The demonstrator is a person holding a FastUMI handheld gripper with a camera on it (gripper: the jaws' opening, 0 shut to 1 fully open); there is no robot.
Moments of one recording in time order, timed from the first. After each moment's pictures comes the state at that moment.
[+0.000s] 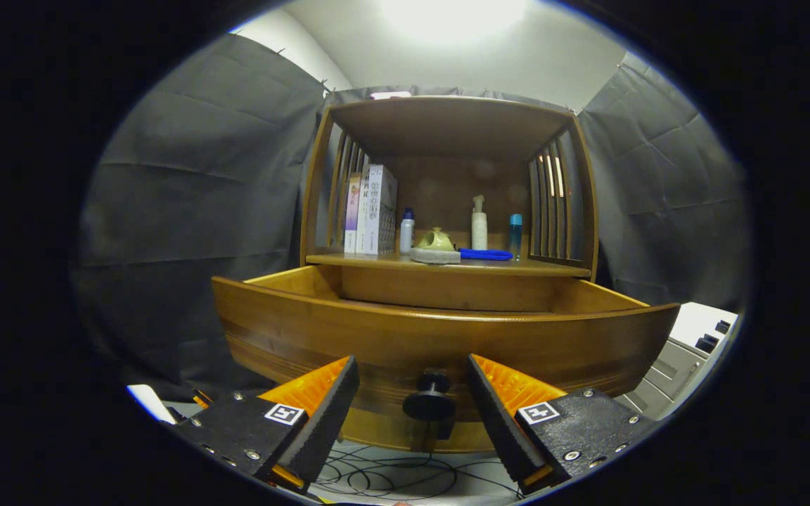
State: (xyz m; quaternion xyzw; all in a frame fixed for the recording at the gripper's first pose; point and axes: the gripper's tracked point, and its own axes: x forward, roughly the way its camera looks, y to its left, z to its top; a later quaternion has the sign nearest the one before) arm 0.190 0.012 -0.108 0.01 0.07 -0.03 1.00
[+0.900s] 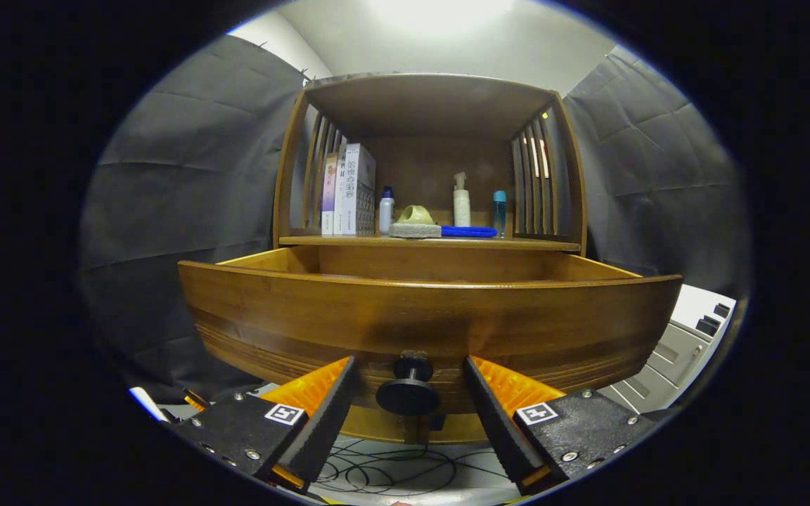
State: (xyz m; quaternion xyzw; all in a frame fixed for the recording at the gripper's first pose) arm 0.206 -0.006 -0.130 0.03 0.10 -0.07 0.99
